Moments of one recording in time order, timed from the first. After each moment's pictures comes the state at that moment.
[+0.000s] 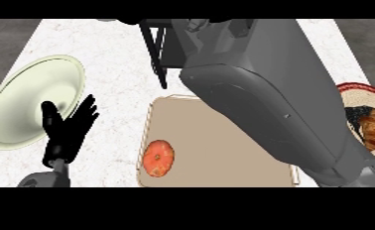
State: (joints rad) left arm -0.05 0.23 0.02 -1.34 0.18 0.04 0.28; right arm -1.35 -0.07 0.25 -1.35 0.76 -0.03 1.11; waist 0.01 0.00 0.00
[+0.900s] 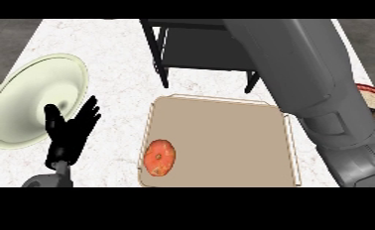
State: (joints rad) left arm -0.04 0.21 0.02 -1.34 0.16 0.03 0.27; right arm -1.43 -0.13 0.09 -0.90 0.74 -0.02 0.81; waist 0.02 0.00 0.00
